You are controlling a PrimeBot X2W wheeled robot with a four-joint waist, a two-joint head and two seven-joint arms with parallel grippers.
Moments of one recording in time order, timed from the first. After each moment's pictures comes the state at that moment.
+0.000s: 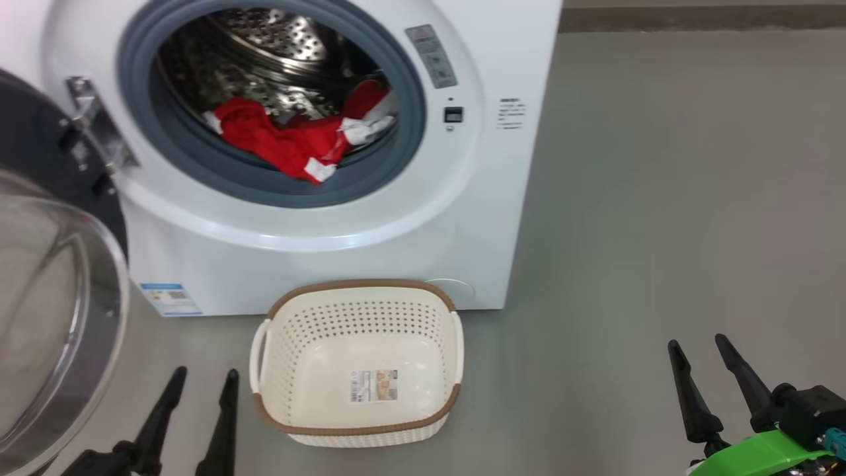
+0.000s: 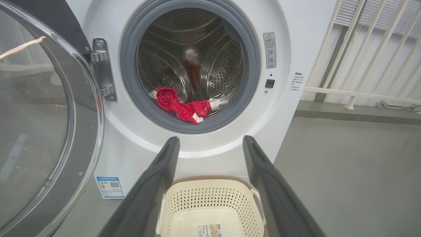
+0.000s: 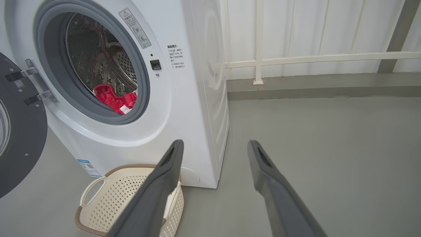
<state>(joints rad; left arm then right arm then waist) 0.03 0.19 -0.03 0.13 -0.36 -0.13 -0.26 0.04 -0.16 0.00 0.24 0.39 0.12 -0.25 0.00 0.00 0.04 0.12</state>
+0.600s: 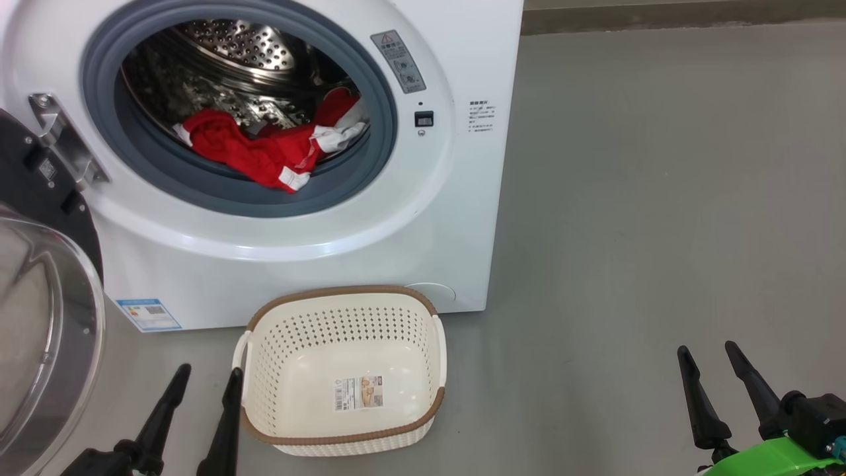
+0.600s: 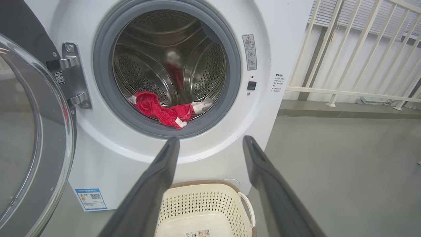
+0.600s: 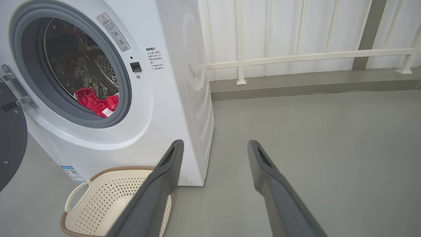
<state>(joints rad) 0.03 0.20 -0.05 0.11 -0.37 -0.13 -0.26 0.06 -0.15 -0.02 0.23 0.39 0.12 -0.25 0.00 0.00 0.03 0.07</state>
